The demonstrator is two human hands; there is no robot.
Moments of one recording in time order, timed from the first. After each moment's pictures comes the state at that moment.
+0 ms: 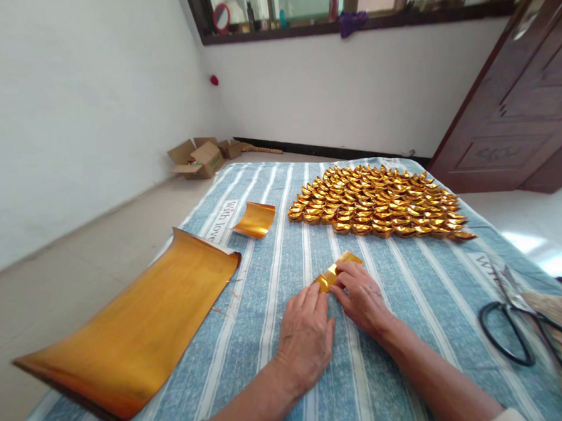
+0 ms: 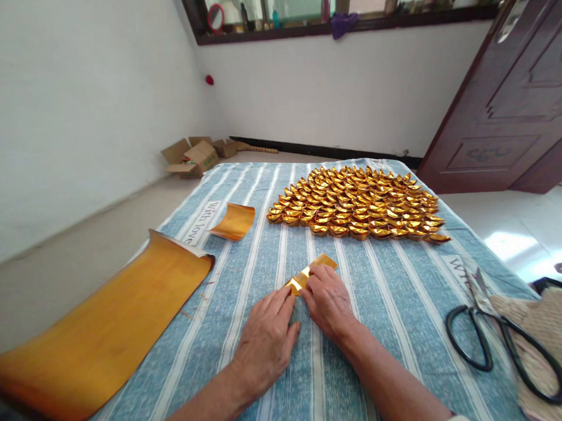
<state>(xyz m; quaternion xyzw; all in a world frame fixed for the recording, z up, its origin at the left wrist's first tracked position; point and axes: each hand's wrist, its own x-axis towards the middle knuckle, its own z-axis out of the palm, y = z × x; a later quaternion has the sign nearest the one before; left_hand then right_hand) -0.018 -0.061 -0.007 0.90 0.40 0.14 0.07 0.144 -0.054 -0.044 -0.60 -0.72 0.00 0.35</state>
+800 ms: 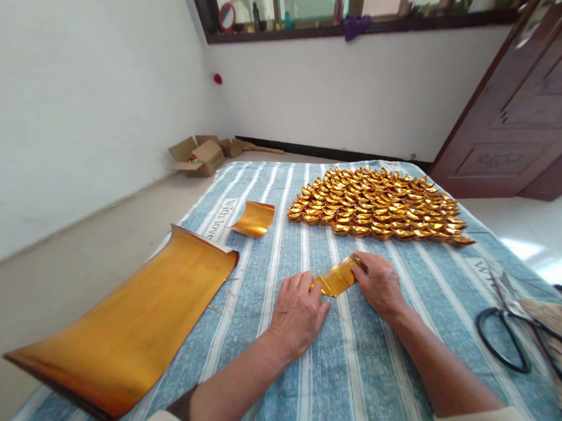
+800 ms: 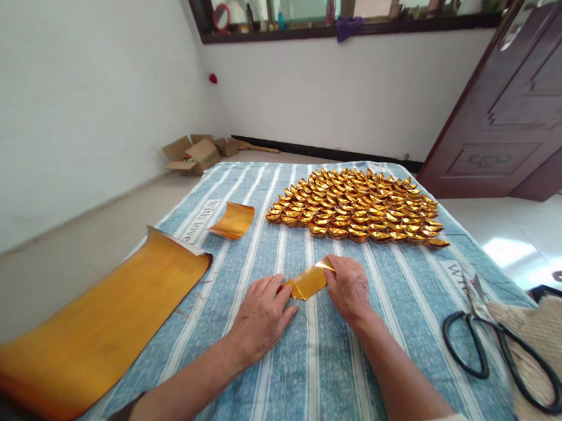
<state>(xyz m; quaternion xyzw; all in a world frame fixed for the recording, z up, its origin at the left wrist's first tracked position) -0.015 -0.029 -0.002 0.92 0.38 0.08 0.02 0.186 -0.041 -0.046 -0.71 -0.62 -0.02 0.33</state>
